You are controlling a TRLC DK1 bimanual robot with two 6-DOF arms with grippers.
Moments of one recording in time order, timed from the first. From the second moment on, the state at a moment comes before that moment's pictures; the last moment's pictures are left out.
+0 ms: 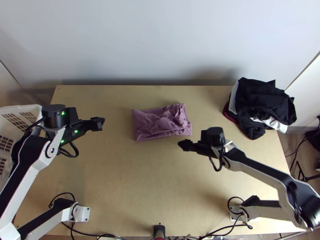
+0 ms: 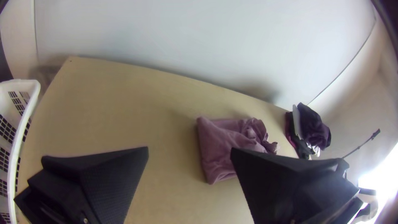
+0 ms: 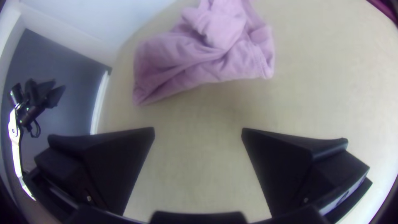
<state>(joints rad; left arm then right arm) -0.15 1.07 1.05 -0.59 0.16 -0.37 0.54 1.42 0.62 0.12 -0.32 0.70</state>
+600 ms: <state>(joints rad) -0.04 1.00 1.04 -0.63 0.15 -0.33 0.51 1.74 0.83 0.25 -0.25 0.73</state>
